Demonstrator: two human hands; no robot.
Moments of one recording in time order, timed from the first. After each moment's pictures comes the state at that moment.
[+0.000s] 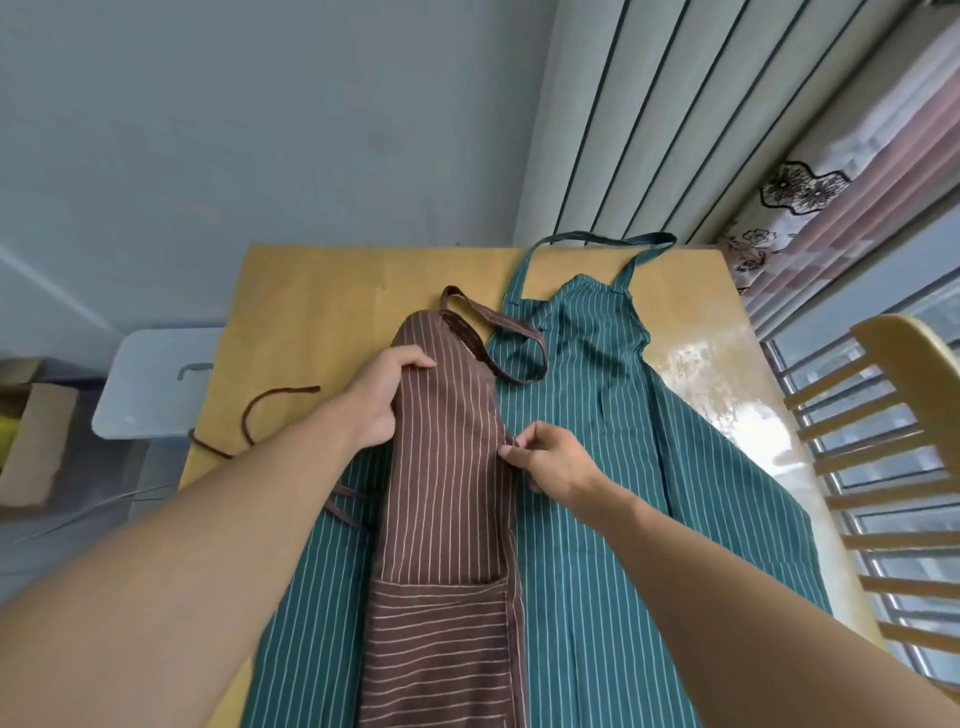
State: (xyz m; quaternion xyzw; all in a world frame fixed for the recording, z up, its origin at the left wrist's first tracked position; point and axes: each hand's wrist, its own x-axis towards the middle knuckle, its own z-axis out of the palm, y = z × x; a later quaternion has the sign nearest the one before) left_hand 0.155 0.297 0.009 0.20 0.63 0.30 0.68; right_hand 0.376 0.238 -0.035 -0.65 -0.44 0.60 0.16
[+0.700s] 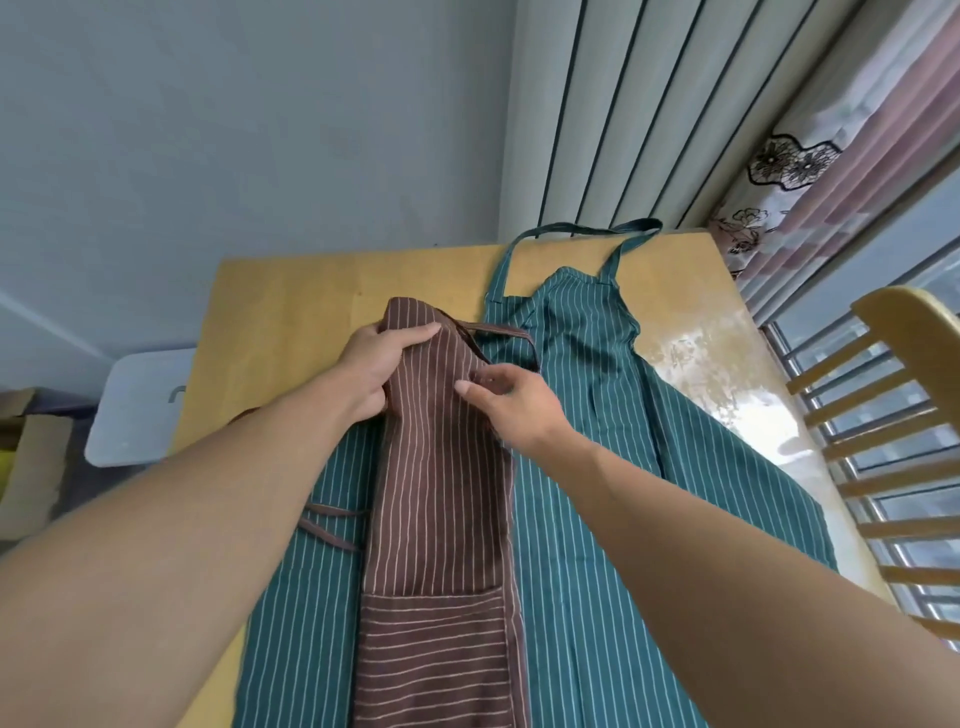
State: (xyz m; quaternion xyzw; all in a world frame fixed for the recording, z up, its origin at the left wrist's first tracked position) left_hand 0.171 0.336 0.003 0.26 0.65 0.35 0.63; right_hand 0.349 0.281 -0.002 -0.66 -0.50 0.53 0.22
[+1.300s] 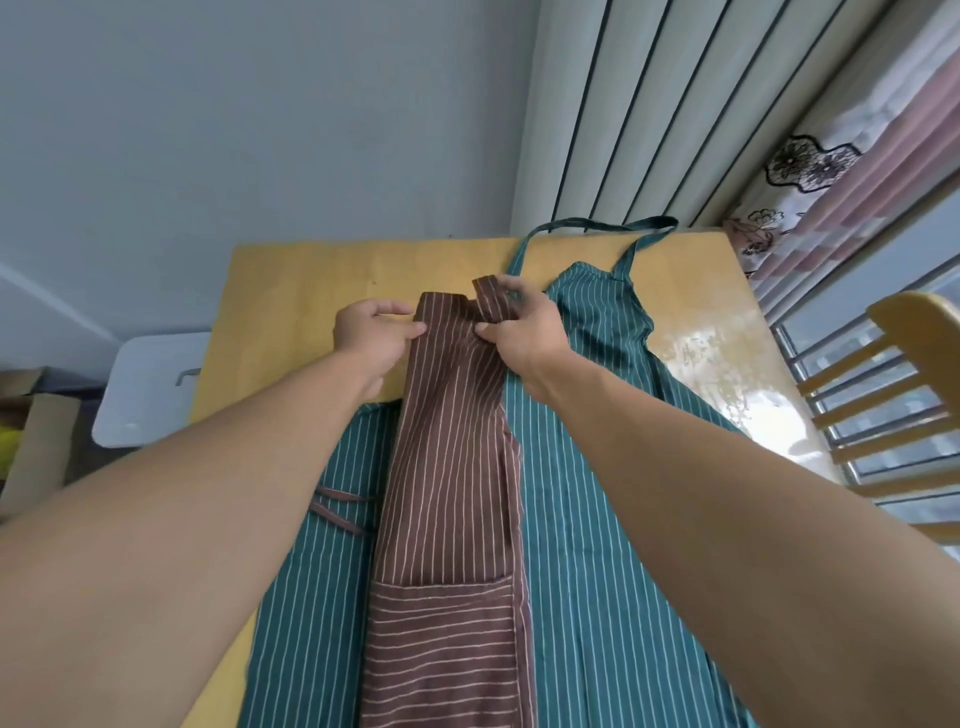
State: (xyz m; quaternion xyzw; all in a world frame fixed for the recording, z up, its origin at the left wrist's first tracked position) left_hand 0.157 0.340 -0.001 0.33 0.73 0.37 0.46; right_hand 0.327 0.335 0.019 -0.62 -0.39 0.57 0.37
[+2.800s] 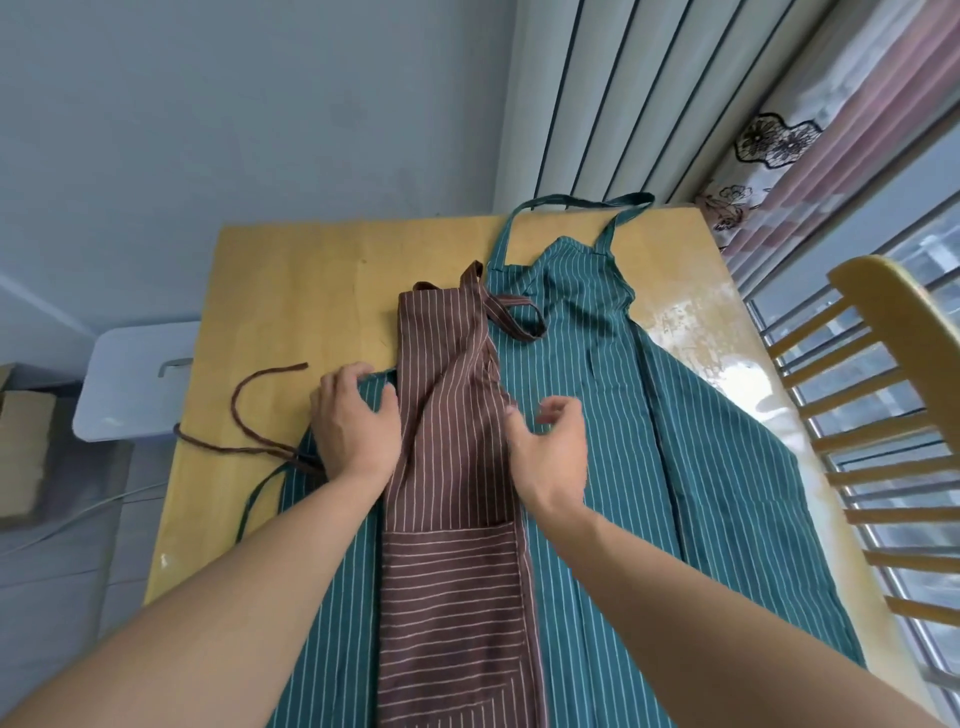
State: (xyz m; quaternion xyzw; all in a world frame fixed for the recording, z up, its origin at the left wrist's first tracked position) left_hand 0.151 0.219 -0.052 0.49 0.80 0.30 0.19; right_hand 0.341 0.182 -0.032 -0.78 -0.36 0.40 0.33
